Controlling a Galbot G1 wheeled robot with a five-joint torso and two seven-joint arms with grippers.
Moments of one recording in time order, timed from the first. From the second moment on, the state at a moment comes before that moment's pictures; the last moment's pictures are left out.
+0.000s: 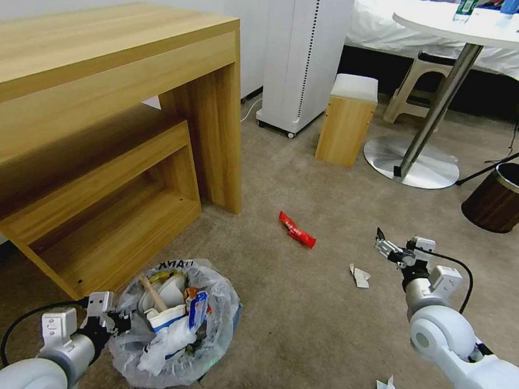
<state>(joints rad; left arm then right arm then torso) 1.84 -0.86 -0.73 -2.23 -0.94 0.48 -0.29 -1.30 0.78 0.35 1.90 0.82 0.00 0.51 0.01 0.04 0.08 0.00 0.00</state>
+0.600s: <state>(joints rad) 1.87 -0.88 -0.74 -2.24 -0.92 0.48 -0.29 -1.32 0.79 0.35 1.90 0.81 0.01 0.51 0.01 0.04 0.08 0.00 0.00</state>
